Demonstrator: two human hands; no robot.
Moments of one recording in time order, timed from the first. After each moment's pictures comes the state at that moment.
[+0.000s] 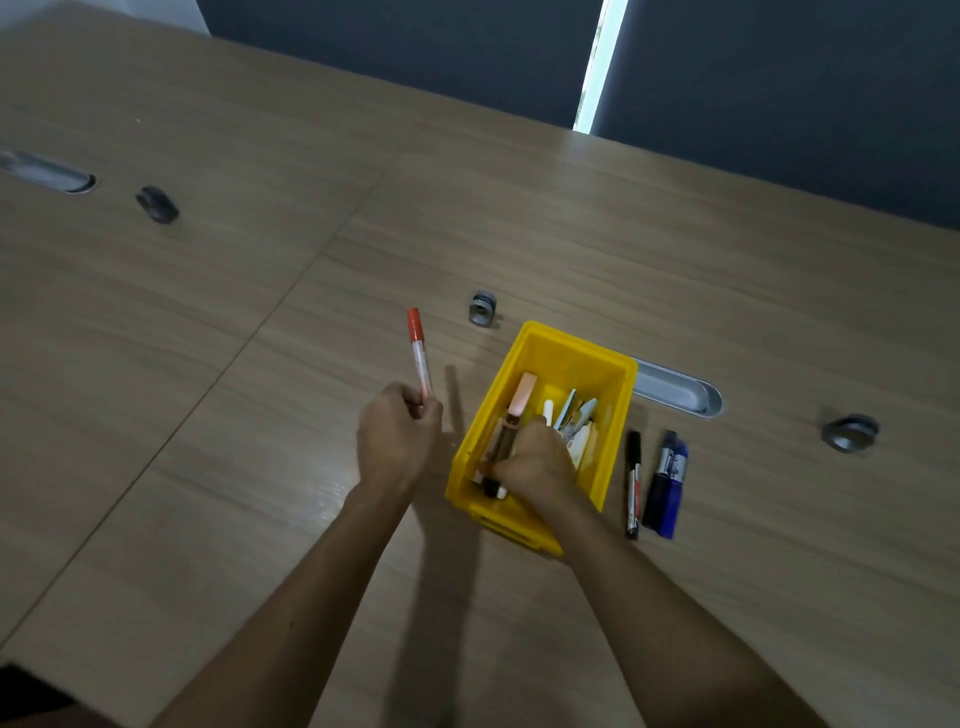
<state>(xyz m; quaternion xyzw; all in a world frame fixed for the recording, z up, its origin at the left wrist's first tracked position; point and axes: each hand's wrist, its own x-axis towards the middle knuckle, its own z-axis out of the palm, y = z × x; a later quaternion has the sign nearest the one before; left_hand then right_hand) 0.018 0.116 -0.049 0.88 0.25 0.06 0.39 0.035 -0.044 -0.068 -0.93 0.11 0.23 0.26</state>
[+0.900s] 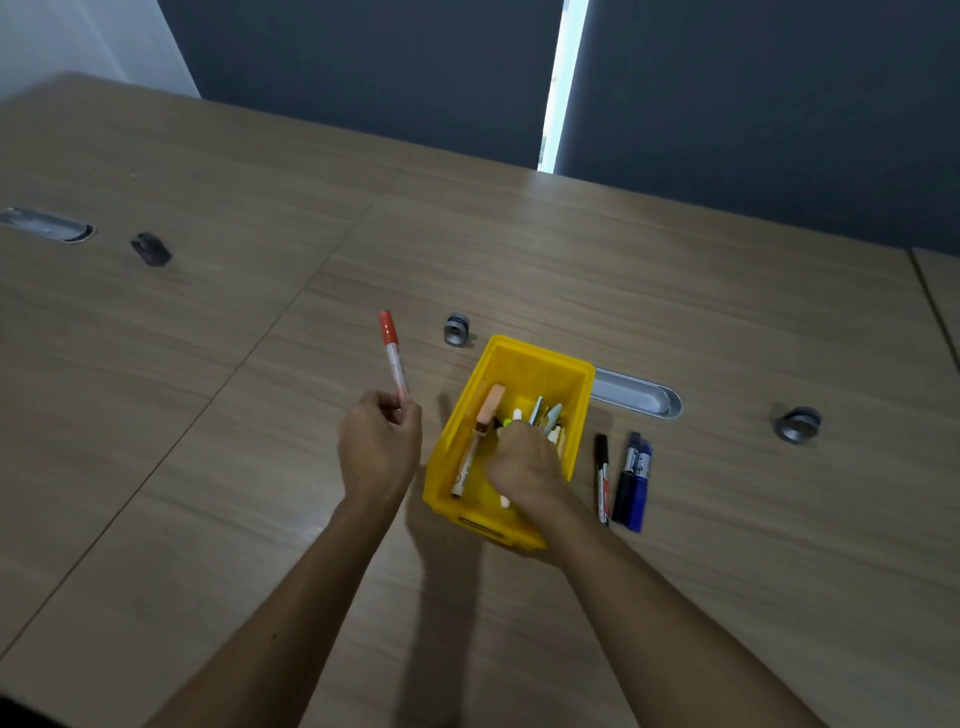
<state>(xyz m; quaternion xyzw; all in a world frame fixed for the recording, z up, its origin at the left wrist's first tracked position) -0.003 0.097 -0.020 0.86 0.25 0.13 0.41 0.020 -0.053 -0.035 -0.96 0.08 0.16 0.23</state>
